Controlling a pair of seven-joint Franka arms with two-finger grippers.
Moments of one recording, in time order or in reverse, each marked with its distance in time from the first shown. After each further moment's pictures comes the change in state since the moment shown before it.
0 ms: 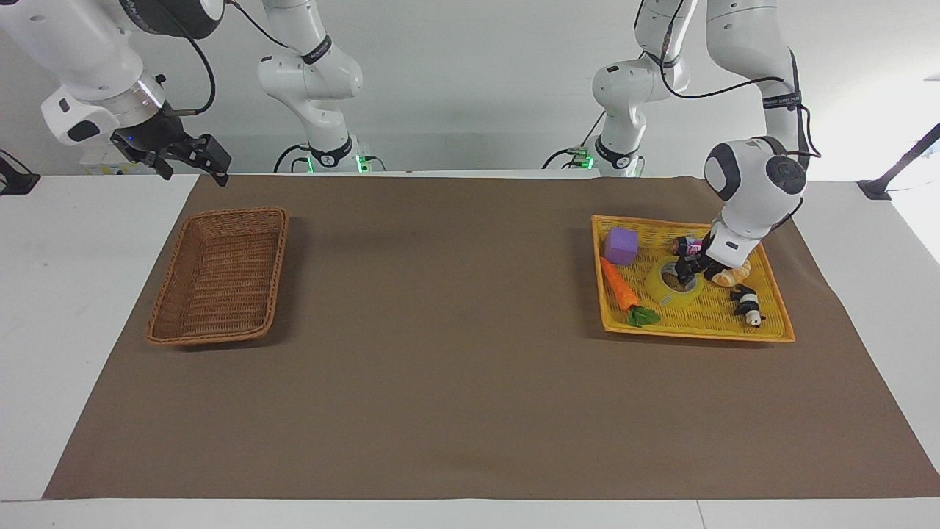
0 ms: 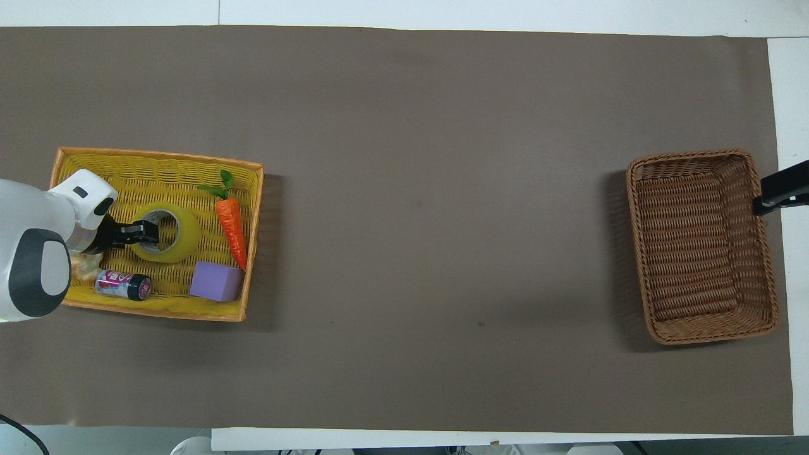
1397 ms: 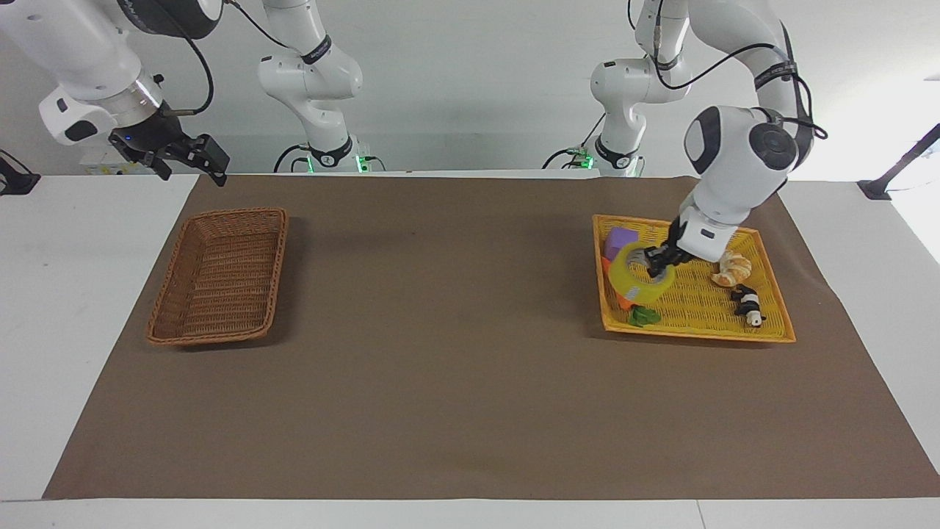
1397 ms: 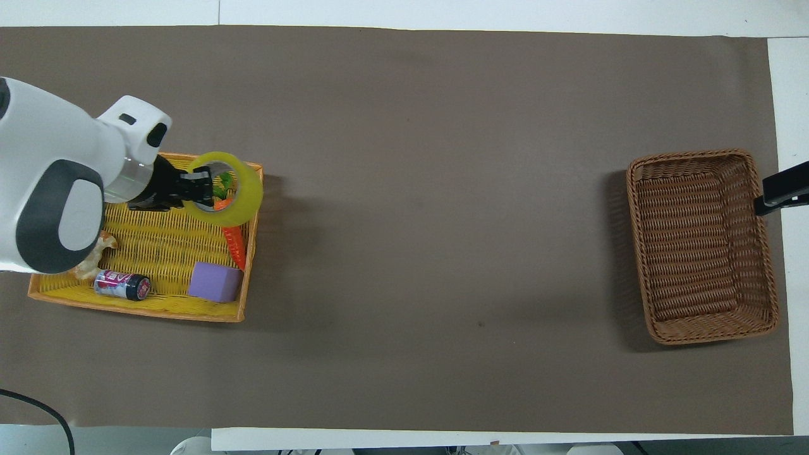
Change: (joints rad) left arm -0.322 0.012 -0.022 0.403 -0.198 -0.388 -0.401; right arm -0.002 0.000 -0.002 0.000 0.018 0.004 -0.069
